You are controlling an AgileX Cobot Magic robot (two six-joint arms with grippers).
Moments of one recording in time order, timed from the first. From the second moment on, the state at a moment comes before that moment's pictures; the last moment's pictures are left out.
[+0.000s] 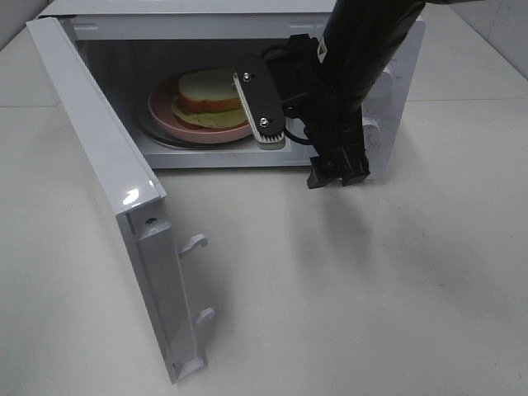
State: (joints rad) left arm 0.02 0.00 -0.50 0.00 1.04 -0.03; right arm 0.63 1.82 -1.36 -0.17 0.69 -1.15
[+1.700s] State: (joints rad) left arm 0.02 0.00 -0.50 0.00 1.04 -0.03; right arm 0.62 2.38 -1.95 -0.12 0.61 -1.15
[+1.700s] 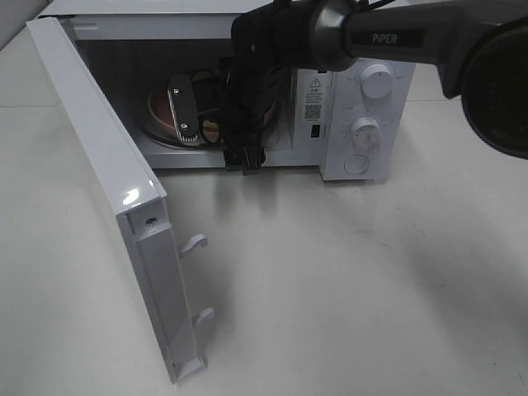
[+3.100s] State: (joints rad) left arm 0.02 0.00 -0.50 0.00 1.04 -0.03; right arm 0.62 2.33 -1.94 -0.01 0.73 -1.28
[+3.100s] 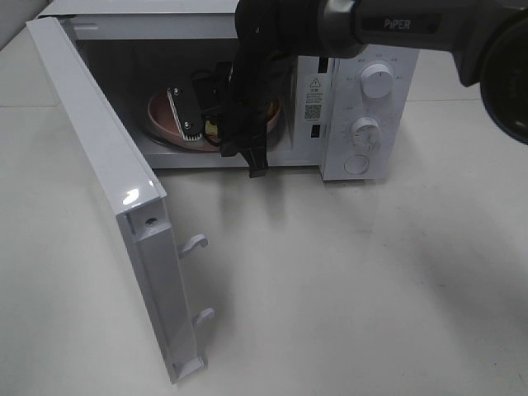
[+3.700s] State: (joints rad) left arm 0.02 0.00 -0.50 0.00 1.04 -0.03; right arm 0.62 2.17 -1.75 0.03 0.73 -1.39
